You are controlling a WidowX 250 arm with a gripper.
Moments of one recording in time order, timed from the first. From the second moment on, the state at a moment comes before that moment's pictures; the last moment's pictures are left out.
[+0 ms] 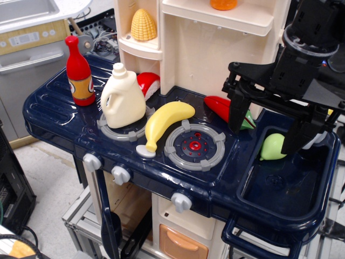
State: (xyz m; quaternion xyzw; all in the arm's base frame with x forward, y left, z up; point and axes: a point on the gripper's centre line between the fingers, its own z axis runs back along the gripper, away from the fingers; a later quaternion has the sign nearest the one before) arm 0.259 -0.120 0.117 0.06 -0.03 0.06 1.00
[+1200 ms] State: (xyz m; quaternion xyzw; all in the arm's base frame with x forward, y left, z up) arm 0.279 0.019 0.150 0.15 0.05 -0.11 0.98
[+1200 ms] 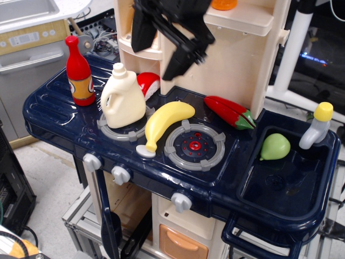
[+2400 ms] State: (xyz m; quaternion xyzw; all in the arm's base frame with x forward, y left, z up) arm 0.289 0.067 0.107 0.12 -0.03 -0.18 0.98
